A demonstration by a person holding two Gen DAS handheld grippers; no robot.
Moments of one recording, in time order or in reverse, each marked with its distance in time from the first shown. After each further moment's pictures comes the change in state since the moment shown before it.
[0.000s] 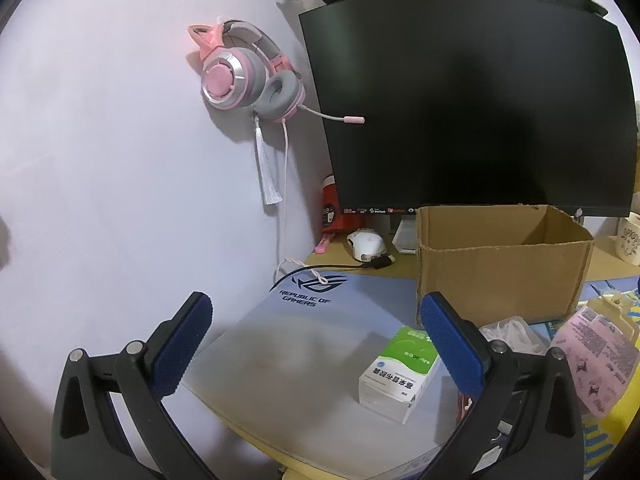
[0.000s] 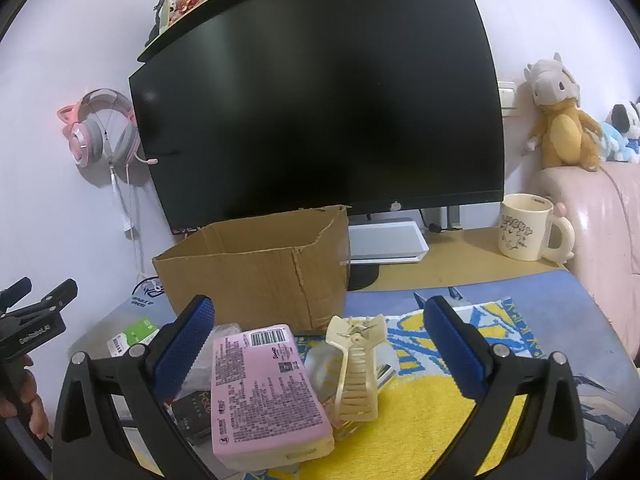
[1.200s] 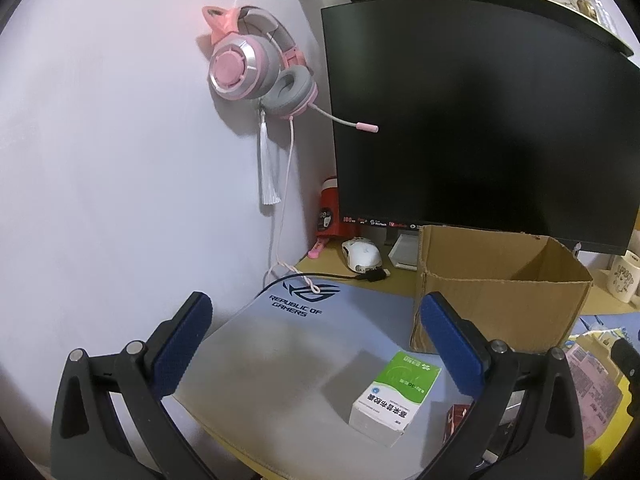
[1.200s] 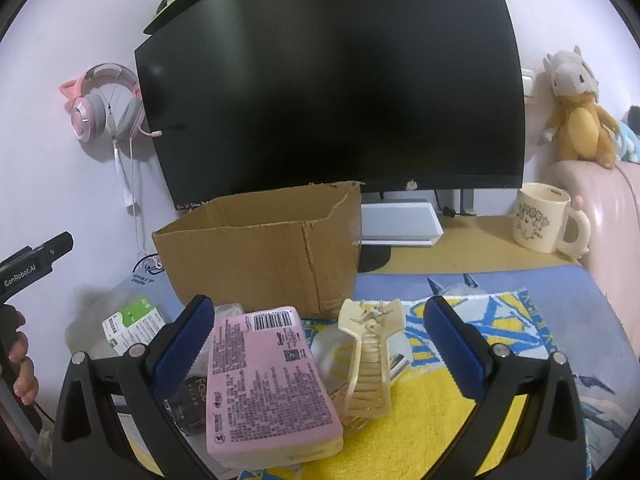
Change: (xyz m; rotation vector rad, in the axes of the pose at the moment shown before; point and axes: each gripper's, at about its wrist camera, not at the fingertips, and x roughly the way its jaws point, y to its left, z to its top) left arm 0.017 0.012 0.014 -0.099 0.015 -0.037; right arm 0.018 0.010 -0.005 -0.043 0.070 0.024
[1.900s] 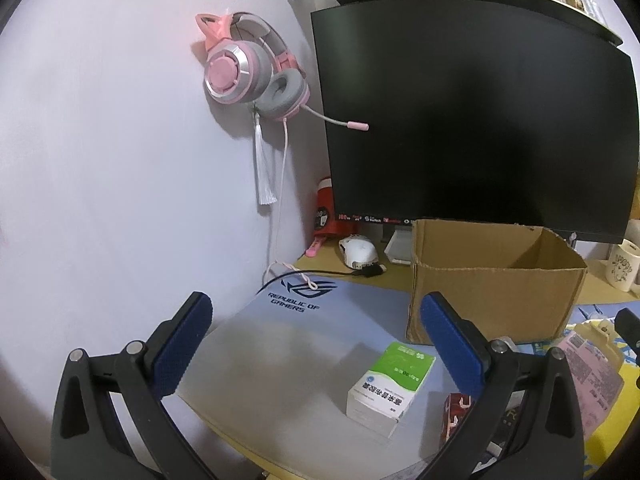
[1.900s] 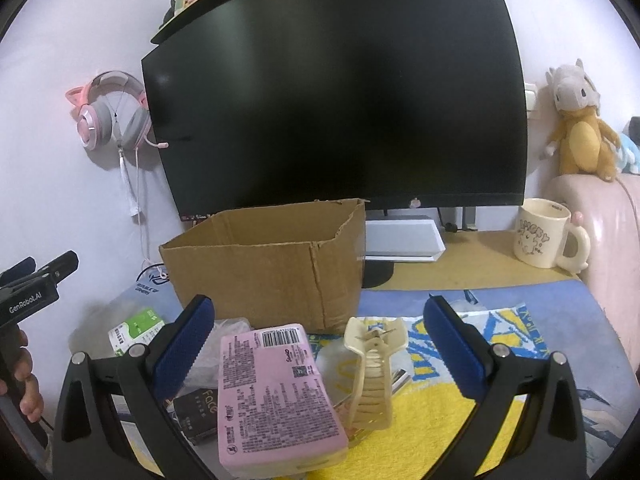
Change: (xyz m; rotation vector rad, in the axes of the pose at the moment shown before) left arm -0.009 -0.005 -0.007 0.023 0.003 -0.001; right arm -0.006 0.005 0.009 -0.013 -0.034 0.008
